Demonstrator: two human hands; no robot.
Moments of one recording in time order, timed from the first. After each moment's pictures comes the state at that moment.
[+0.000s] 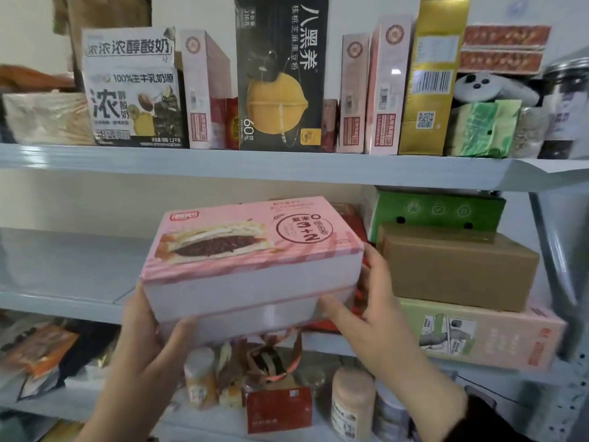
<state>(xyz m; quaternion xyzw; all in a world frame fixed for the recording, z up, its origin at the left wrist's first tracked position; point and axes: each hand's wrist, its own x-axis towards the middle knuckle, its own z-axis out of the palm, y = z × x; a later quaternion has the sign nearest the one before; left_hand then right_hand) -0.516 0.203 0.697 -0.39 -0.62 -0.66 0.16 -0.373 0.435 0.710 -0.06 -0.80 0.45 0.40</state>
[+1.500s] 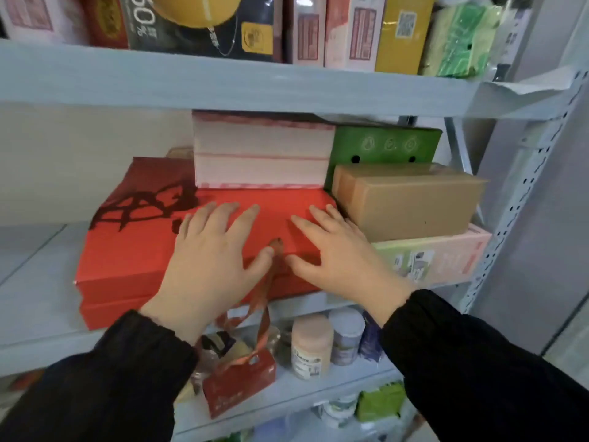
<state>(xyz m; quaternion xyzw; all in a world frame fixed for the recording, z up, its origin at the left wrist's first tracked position) -0.627 0.359 0.694 -0.58 -0.74 -0.25 0.21 -0.453 0.493 0.694 -0.32 -0.93 0.01 0.19</state>
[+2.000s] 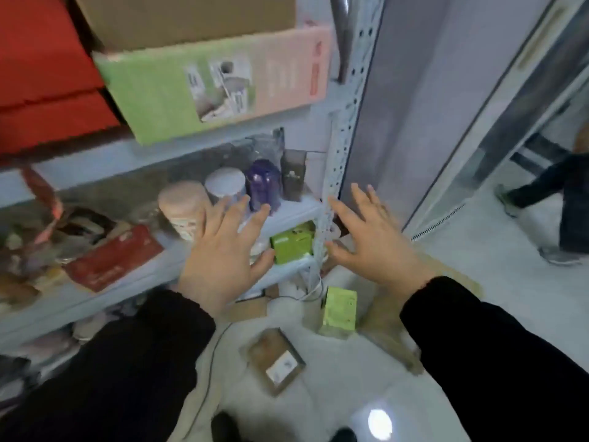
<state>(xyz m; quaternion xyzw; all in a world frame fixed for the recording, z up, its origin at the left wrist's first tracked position) -0.359 0.421 0.490 -0.72 -0.69 -0.08 0.04 -0.110 0.515 0.481 -0.49 -0.86 0.10 0.10</state>
